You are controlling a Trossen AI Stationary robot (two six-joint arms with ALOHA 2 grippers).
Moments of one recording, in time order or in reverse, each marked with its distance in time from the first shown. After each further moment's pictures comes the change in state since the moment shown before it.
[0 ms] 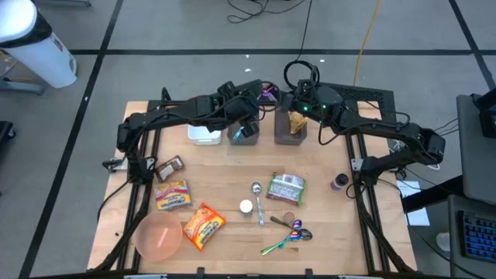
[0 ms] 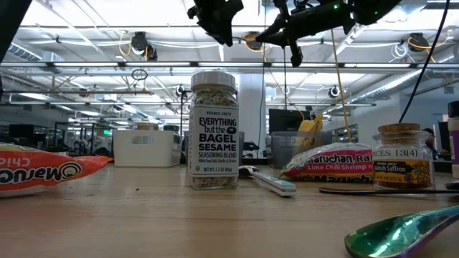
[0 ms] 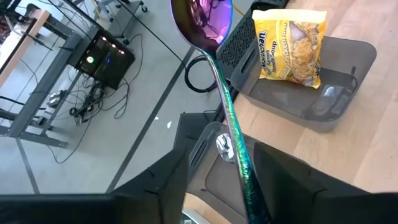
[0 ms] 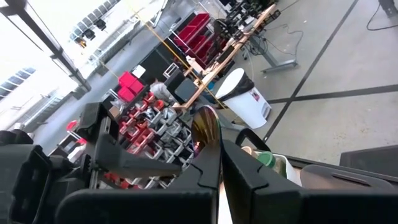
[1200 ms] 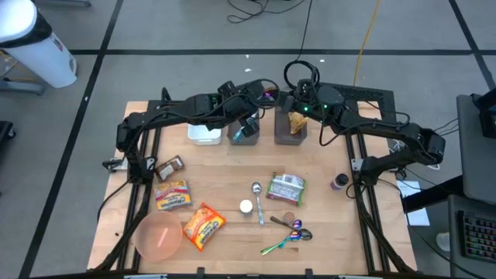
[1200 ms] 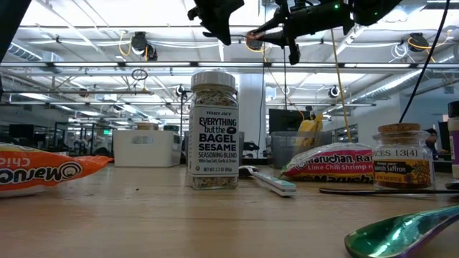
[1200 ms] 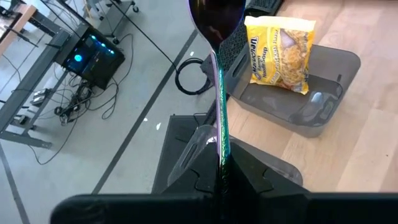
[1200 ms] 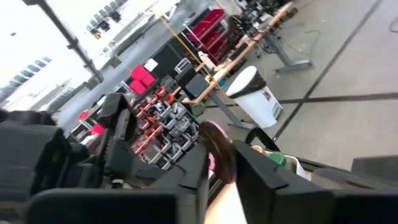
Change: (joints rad) left arm 0.000 -0.003 0.000 0.006 0.059 -0.024; right arm 0.000 0.000 -0.001 0.035 -0.061 -0.038
